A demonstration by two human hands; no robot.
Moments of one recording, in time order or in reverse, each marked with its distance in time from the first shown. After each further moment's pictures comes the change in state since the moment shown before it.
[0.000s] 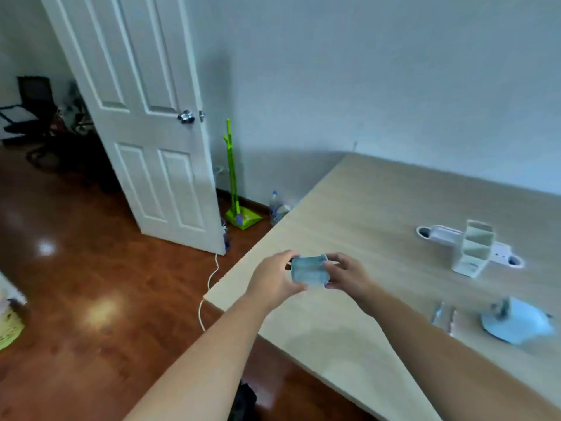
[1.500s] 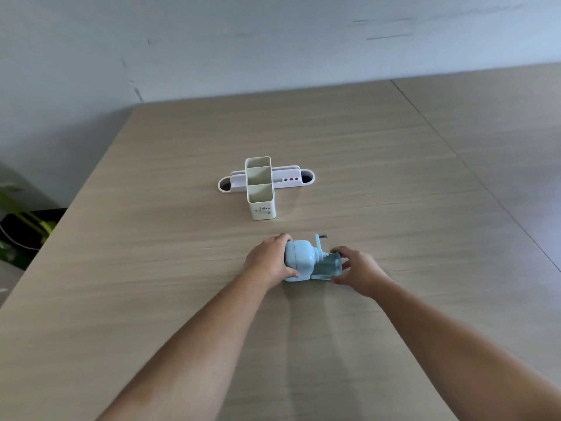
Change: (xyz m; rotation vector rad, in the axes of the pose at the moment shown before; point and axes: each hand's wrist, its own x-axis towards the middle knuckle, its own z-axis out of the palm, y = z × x) left_hand 0.126 0.272 0.358 0.338 -0.575 0.305; right_hand -0.105 0.216 -0.398 -0.359 0.470 0.404
